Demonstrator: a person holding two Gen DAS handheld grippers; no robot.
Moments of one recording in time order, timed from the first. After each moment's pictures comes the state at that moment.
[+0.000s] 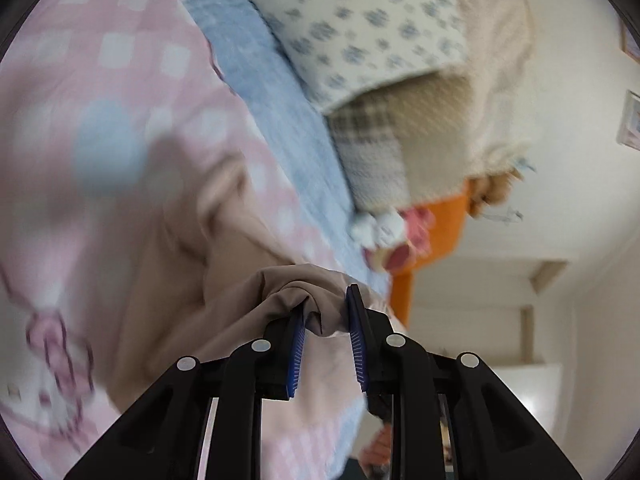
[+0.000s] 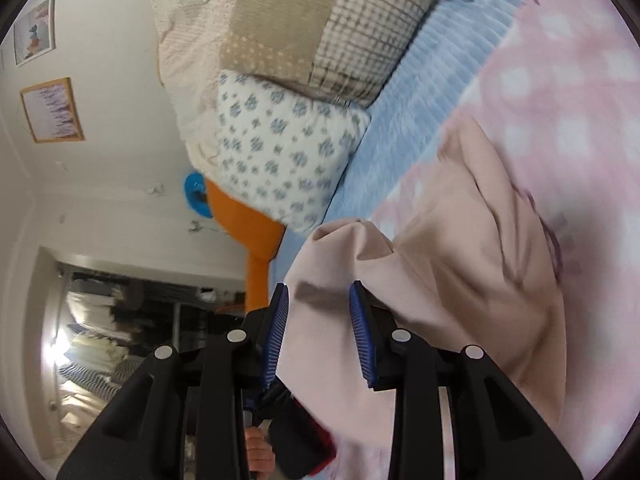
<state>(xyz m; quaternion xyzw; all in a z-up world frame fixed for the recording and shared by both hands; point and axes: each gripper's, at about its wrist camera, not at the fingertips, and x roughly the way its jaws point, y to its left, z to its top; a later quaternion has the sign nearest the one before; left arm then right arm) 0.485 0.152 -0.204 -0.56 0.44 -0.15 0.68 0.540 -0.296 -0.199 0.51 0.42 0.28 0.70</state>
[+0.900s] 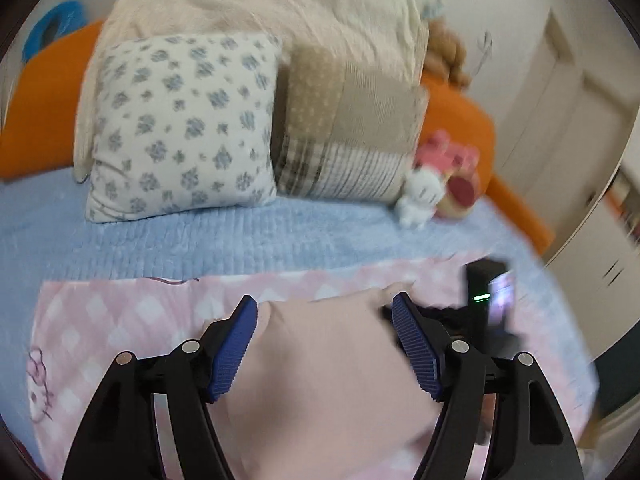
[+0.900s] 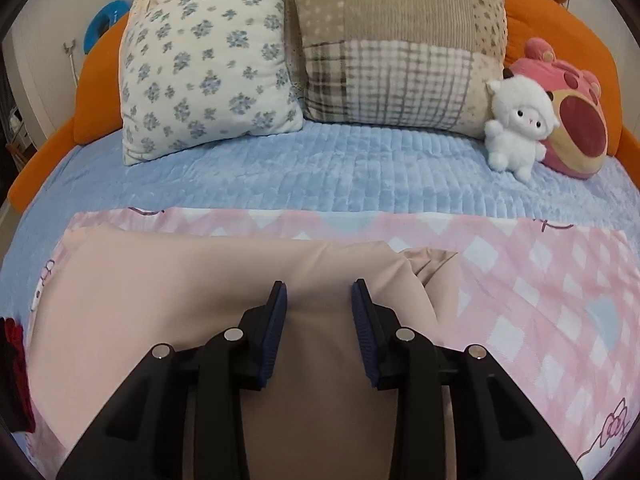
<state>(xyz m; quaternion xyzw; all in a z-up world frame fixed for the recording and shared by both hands) 0.506 0.033 -0.099 -0.07 0.40 -0.15 0.90 0.564 -0.169 -0.206 -0.01 0.42 0.11 0.90</state>
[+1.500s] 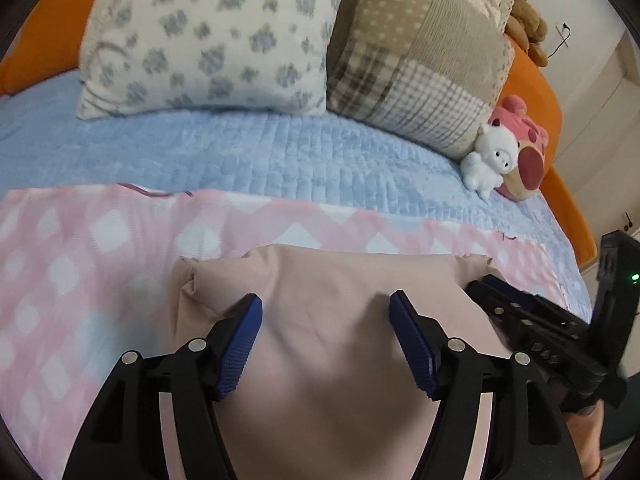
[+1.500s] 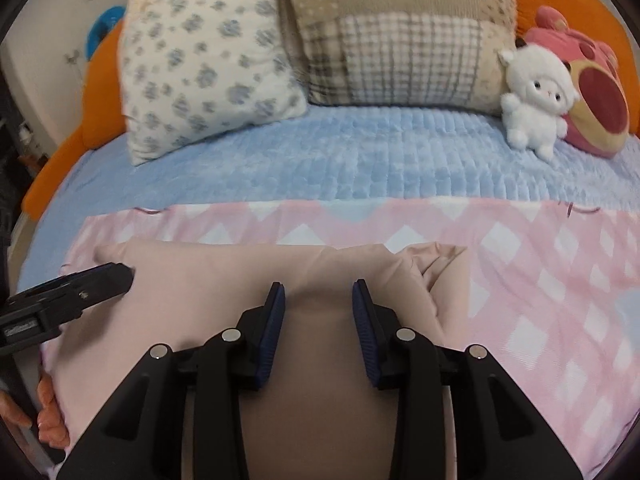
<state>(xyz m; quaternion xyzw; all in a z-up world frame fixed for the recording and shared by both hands) 0.556 0.033 -0.201 -0.14 0.46 -0.09 0.87 0.580 -0.191 -0.211 0.04 0.45 0.16 0.88</state>
